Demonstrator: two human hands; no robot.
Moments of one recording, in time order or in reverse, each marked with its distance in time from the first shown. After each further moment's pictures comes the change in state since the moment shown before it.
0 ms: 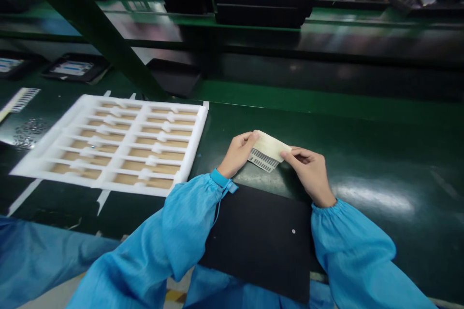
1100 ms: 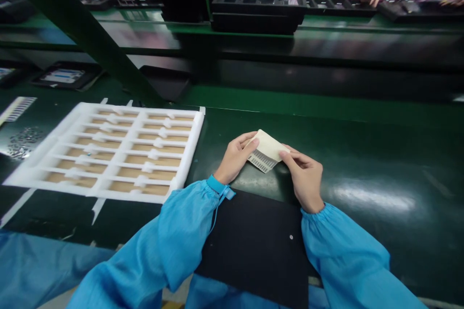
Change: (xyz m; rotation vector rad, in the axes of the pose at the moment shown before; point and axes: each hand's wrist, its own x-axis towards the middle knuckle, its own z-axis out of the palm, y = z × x) left_hand -0.001 0.001 0.004 -0.305 -0.030 -0.038; right_hand -0.006 0.007 0.014 0.033 0.212 -0.159
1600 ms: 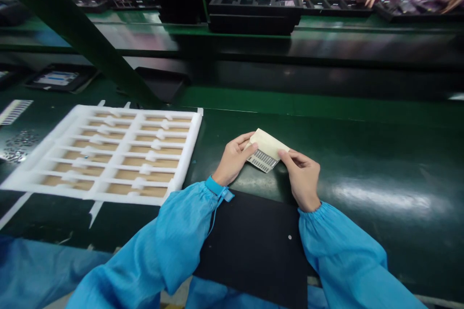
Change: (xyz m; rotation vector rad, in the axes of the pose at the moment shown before) left_hand -0.002 -0.003 0.001 -0.027 -0.010 -0.005; right_hand 0.001 0.003 0.001 -0.062 0.068 0.036
